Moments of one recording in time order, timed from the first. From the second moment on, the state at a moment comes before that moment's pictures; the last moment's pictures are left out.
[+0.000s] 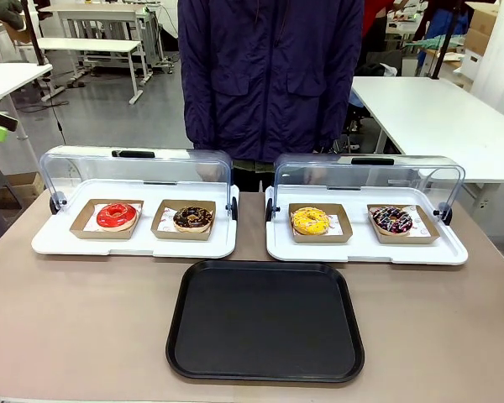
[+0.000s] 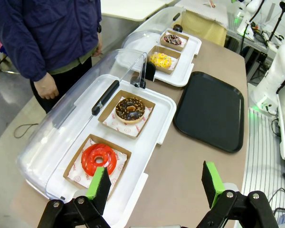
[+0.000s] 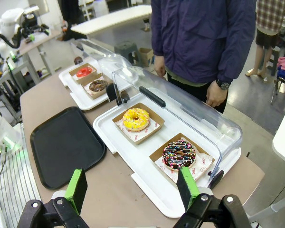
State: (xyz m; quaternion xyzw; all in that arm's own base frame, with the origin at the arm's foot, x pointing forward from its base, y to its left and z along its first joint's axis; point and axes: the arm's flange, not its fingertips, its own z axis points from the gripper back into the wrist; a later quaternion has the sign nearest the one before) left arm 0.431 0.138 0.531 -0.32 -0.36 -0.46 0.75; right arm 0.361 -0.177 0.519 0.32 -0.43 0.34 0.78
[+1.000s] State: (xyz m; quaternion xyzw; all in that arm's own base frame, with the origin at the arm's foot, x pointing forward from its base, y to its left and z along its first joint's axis) left arm 0.431 0.138 0.531 -0.32 -0.36 -0.46 0.75; right arm 0.361 -0.177 0.519 0.32 -0.43 0.34 0.78
